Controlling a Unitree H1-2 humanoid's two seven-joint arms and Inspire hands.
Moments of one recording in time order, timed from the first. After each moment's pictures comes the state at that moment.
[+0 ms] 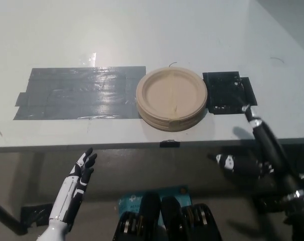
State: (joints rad) left_arm 0.04 0.15 -0.09 -0.17 0.14 0.01 -0.04; right_arm -0.23 -0.23 0.14 -0.23 -0.32 -0.06 0.10
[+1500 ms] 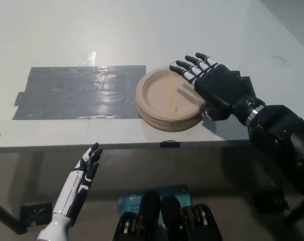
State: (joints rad) left_arm 0.01 0.15 -0.10 -0.18 0.15 0.01 -0.06; right_arm -0.75 -0.41 0.54 0.23 -0.92 -0.16 0.14
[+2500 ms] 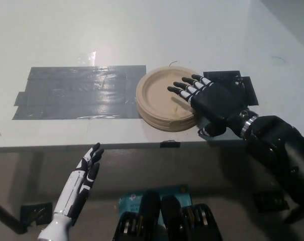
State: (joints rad) left_arm 0.01 0.15 -0.10 -0.18 0.16 0.01 -0.07; right_arm -0.71 -0.37 0.52 0.28 -0.92 -0.17 0.21
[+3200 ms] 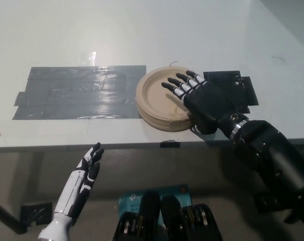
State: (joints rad) left_arm 0.00 0.15 -0.10 -0.18 0.17 0.01 -0.07; right_arm -0.71 -0.31 0.52 0.39 -1.01 -0.16 0.04
